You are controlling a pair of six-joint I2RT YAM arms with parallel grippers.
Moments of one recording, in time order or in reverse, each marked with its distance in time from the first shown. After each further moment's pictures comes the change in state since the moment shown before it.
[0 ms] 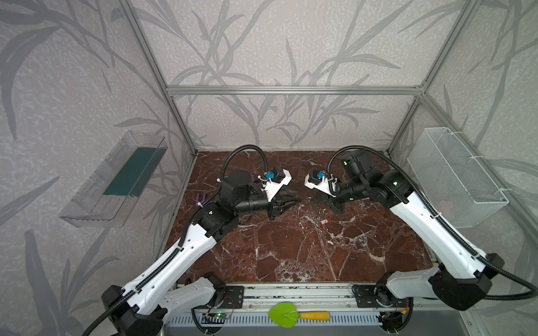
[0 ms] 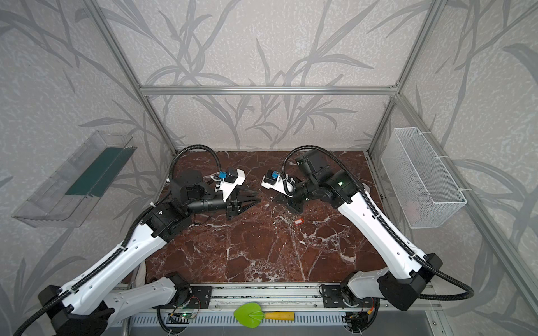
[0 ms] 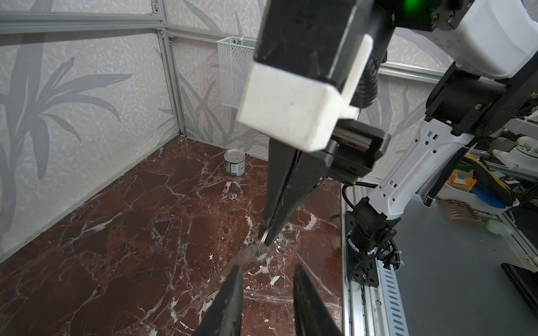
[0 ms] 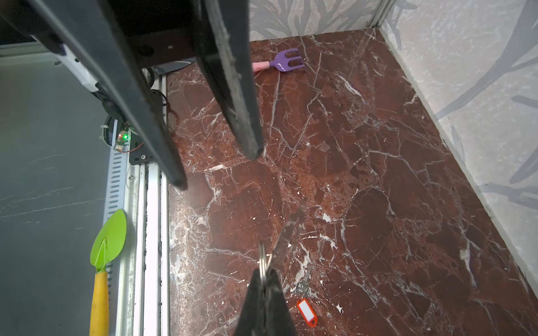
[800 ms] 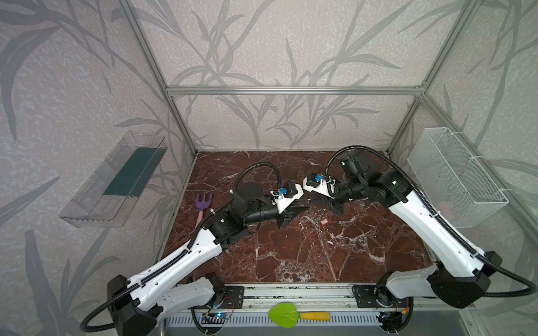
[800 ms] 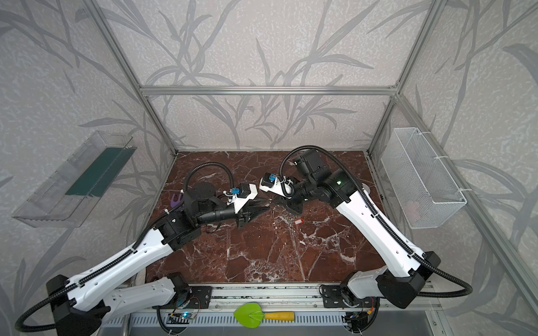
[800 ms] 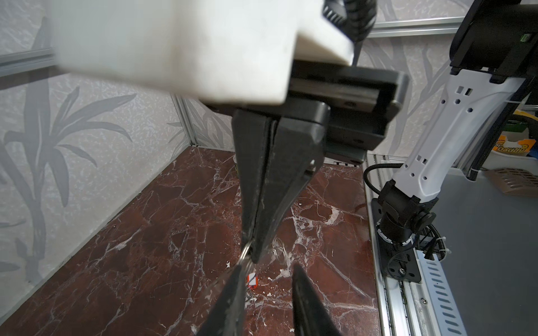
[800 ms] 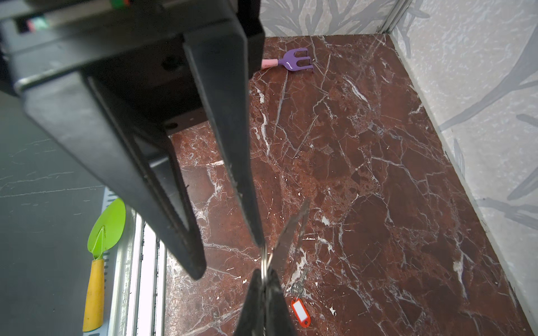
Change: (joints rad) left arm -0.148 -0.008 -0.118 0.155 -0.205 0.124; right arm 0.022 0.007 0.026 -0.023 0.003 -0.047
